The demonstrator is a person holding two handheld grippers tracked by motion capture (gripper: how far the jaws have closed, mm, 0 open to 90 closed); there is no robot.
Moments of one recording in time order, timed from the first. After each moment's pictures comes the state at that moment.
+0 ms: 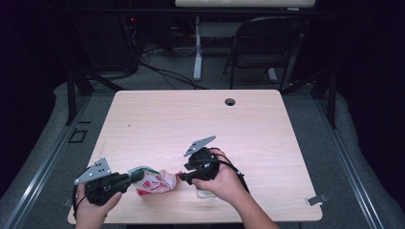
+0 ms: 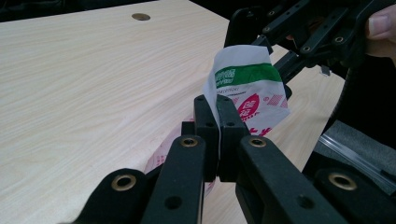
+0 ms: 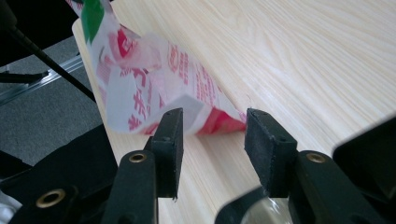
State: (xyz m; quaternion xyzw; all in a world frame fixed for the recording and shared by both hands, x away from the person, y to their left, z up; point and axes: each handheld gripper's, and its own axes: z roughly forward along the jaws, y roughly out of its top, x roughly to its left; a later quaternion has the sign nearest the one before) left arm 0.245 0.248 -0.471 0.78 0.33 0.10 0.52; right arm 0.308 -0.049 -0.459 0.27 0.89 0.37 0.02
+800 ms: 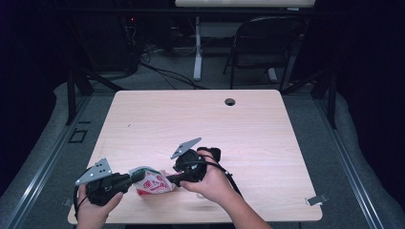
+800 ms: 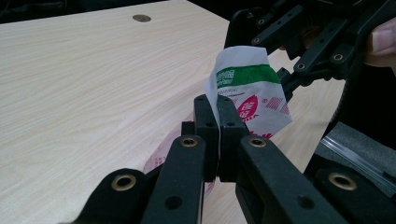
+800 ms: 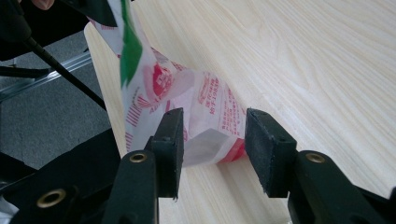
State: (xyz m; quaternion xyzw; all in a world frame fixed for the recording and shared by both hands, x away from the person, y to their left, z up) left arm 0.246 0.245 -0.471 0.78 0.33 0.10 0.52; right arm 0.305 -0.021 -0.460 0.25 0.90 0.37 0.02
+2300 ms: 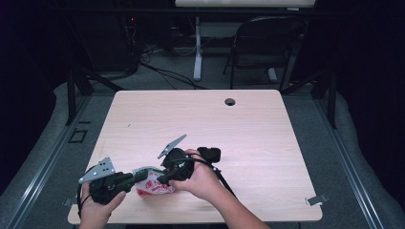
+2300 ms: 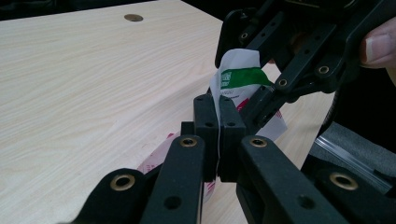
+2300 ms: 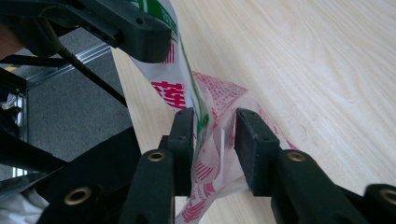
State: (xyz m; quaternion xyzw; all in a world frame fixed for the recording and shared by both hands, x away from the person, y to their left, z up) left arm 0.250 0.238 -0.473 0.78 0.33 0.09 0.53; right arm 0.310 0.009 -0.458 0.24 0.91 0.35 -0.03
